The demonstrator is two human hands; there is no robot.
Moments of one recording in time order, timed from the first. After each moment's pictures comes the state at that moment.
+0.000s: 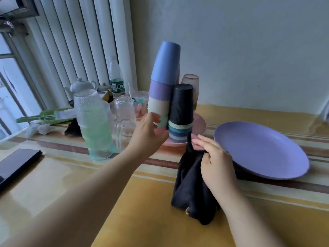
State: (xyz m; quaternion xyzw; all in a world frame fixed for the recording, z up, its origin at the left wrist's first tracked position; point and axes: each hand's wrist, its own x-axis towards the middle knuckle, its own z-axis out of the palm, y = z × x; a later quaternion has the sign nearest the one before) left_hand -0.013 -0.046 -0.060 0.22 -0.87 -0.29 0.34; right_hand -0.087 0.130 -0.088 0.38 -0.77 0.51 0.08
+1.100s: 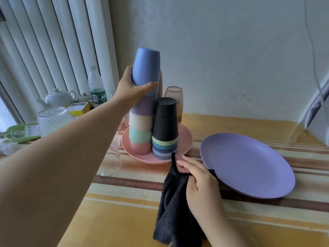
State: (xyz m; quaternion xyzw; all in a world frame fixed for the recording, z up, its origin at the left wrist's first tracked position) left_hand -0.108 -0.118 0.046 0.17 -0.77 -0.46 0.40; right_hand -0.097 0.133 -0.098 0.37 -0.78 0.51 0.07
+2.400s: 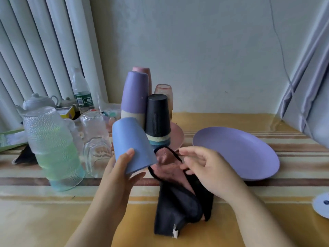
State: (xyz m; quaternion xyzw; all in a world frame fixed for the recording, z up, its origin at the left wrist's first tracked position) left_hand 0.021 -0.006 -0.073 0.20 -0.49 -0.79 0.30; right_hand -0.097 0.159 -0.054 0.34 -0.79 0.50 -0.11
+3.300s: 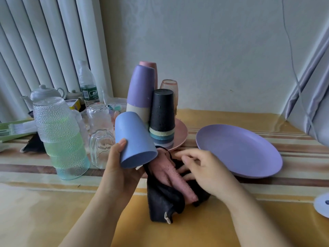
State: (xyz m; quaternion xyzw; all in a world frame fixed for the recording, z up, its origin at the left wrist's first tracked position) left_hand 0.022 -0.005 -0.068 0.13 -0.39 -0.86 0.29; right_hand -0.087 0.149 -0.057 0.37 -0.79 0.47 -0.14
